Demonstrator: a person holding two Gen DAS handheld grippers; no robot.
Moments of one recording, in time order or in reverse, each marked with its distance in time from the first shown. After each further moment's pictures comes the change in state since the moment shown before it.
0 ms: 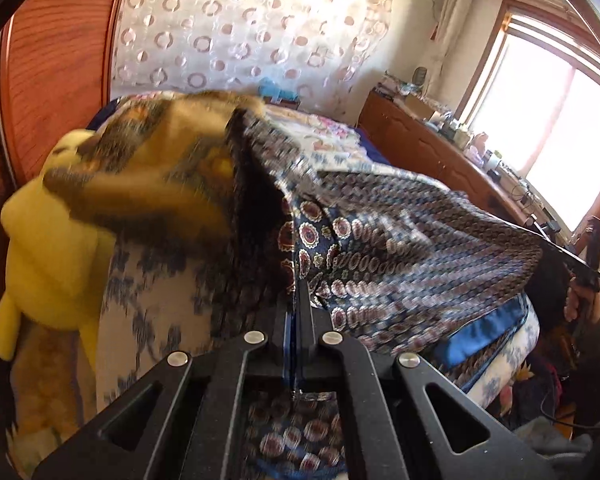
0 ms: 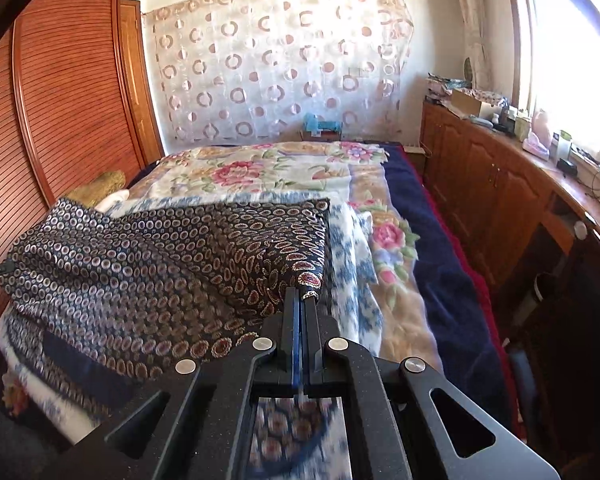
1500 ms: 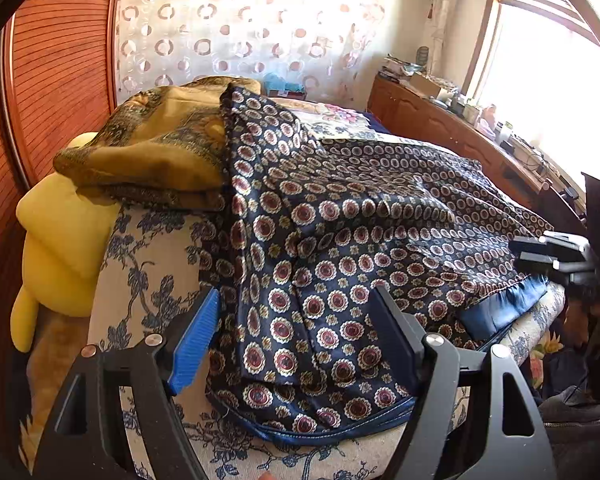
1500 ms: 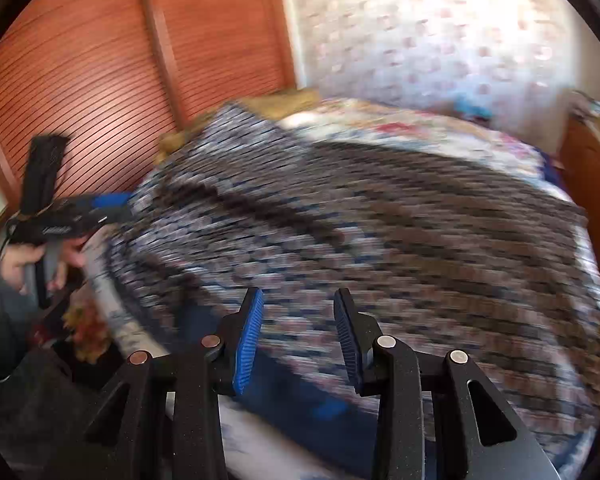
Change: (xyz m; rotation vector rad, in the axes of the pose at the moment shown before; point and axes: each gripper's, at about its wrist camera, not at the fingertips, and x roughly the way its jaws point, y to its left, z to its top) left arm 0.003 -0.024 -0.028 0.088 0.005 0.092; right arm 0.073 0.241 0.031 -0.300 0.141 0.464
